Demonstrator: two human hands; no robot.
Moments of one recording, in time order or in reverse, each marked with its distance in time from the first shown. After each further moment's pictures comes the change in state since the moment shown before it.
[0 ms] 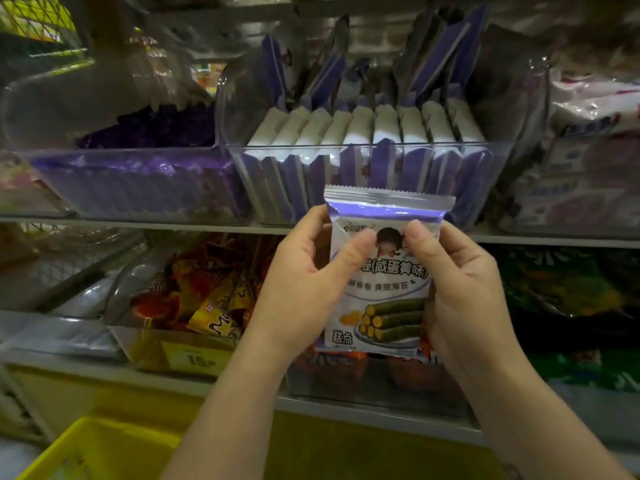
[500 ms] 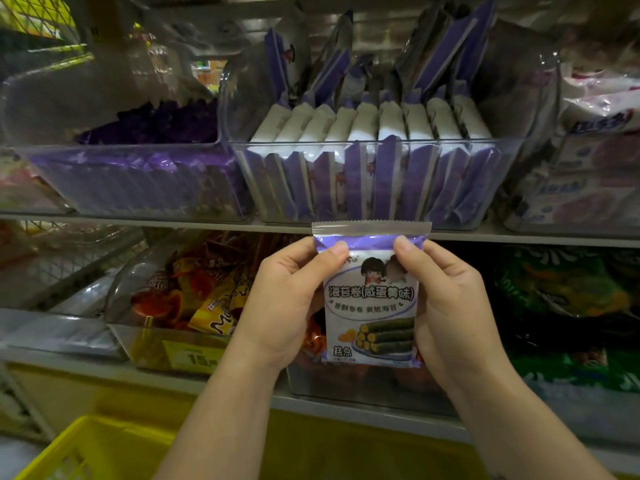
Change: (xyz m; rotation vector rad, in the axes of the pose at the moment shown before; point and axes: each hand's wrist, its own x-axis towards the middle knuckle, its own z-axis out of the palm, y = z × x) left_hand -0.006 -0.018 -0.013 -0.291 0.065 -0.214; right_hand -0.004 0.016 0.006 0.044 0.091 0.146
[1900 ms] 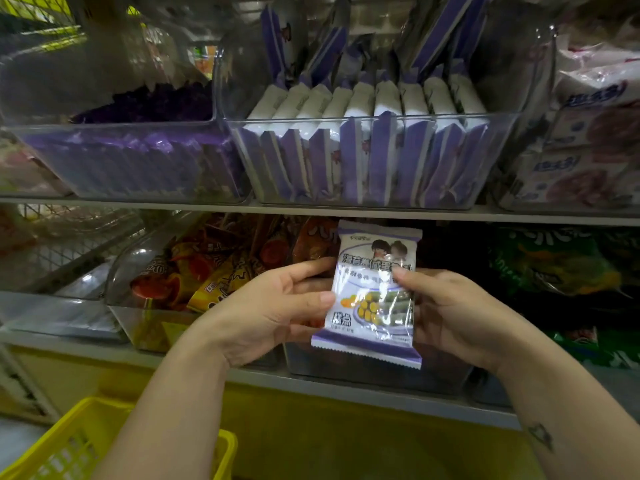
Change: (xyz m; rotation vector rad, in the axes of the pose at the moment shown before) left_hand -0.012 -0.013 -0.044 0.044 -0.249 -0.507; right_hand 0.008 0.008 -0.050 -0.078 -0.201 0.604
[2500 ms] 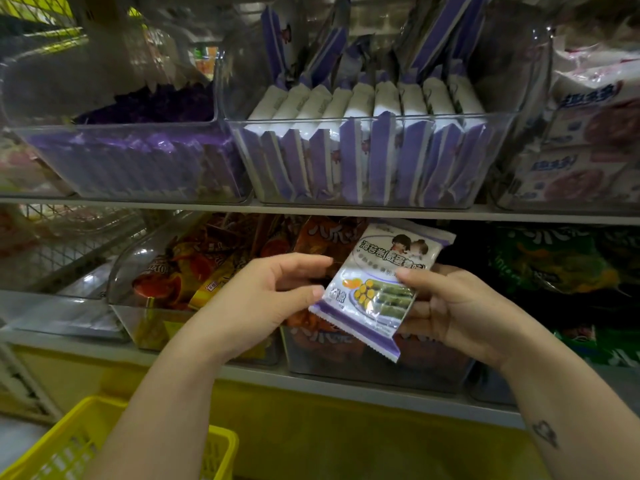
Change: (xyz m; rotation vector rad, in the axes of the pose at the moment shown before) left_hand -0.011 0.010 0.004 0.564 0.301 0.190; right_hand -0.006 -0.005 -0.001 0.013 0.011 -0.032
